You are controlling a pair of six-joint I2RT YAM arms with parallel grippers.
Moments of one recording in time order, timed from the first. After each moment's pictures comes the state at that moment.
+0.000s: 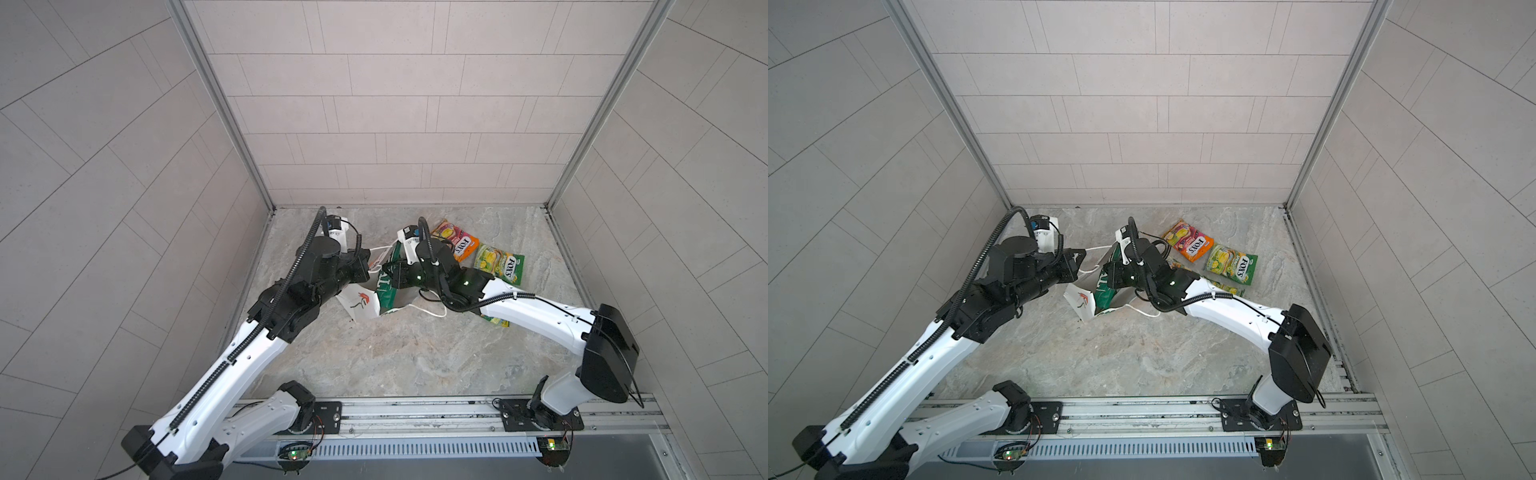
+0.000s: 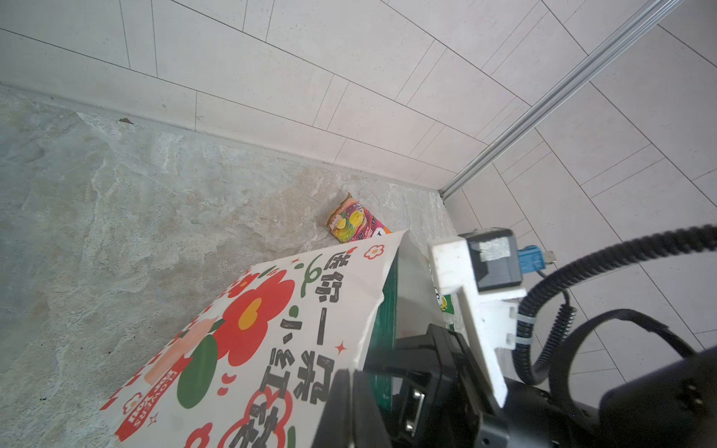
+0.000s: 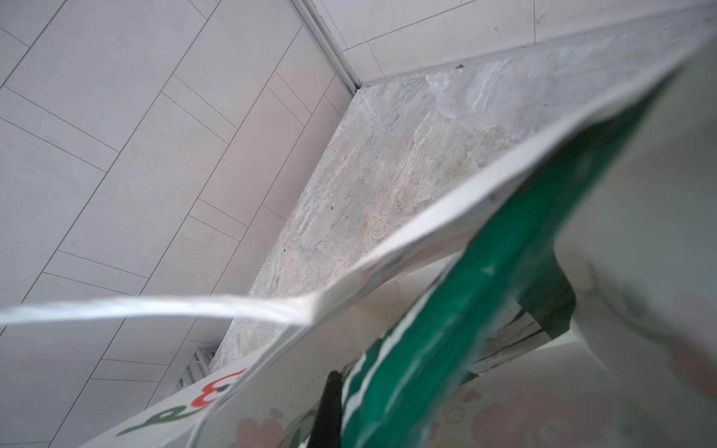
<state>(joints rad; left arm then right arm) -0.58 0.98 1.14 -0.58 -0.07 -0.59 0.84 1.55 1.24 -0.11 -0.07 0.66</state>
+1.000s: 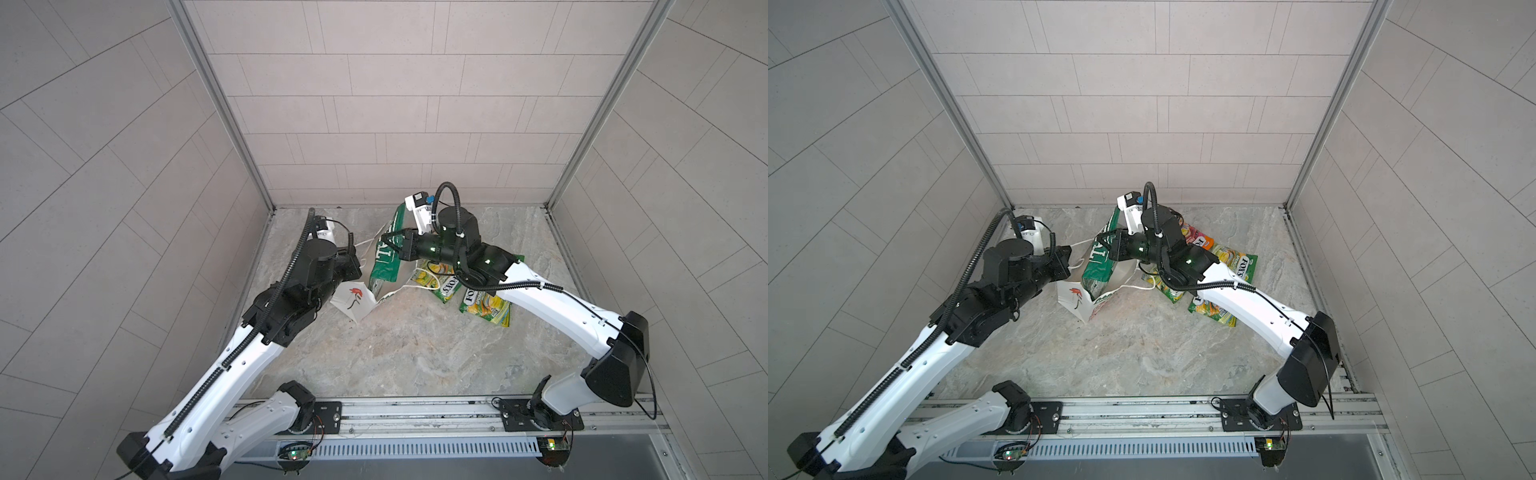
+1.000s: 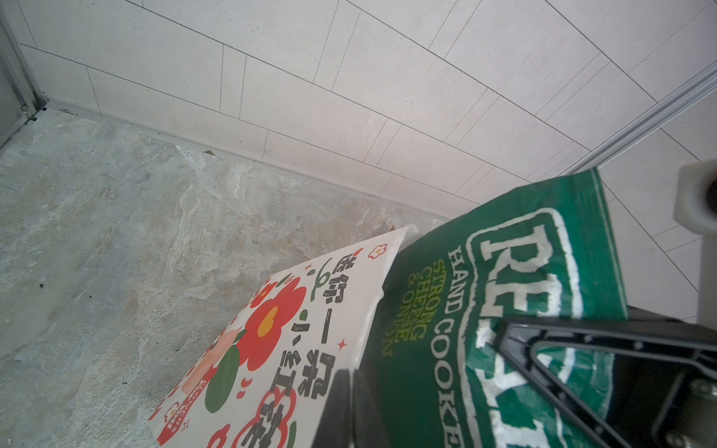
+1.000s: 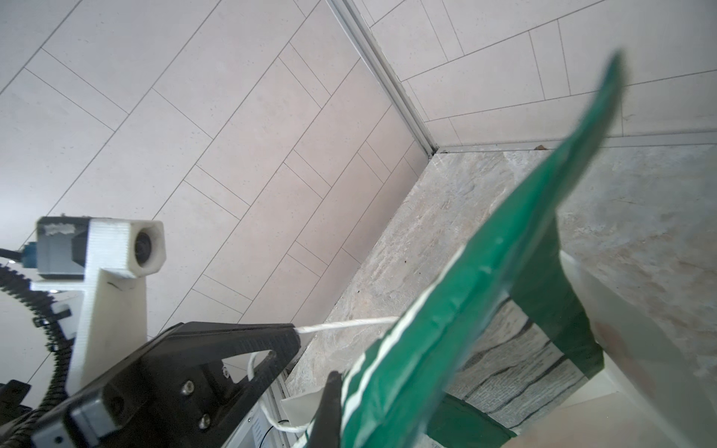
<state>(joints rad) -0.58 0.95 1.14 -0.61 -0.26 -0.60 0.75 1.52 1.46 -0.14 -0.29 0.67</state>
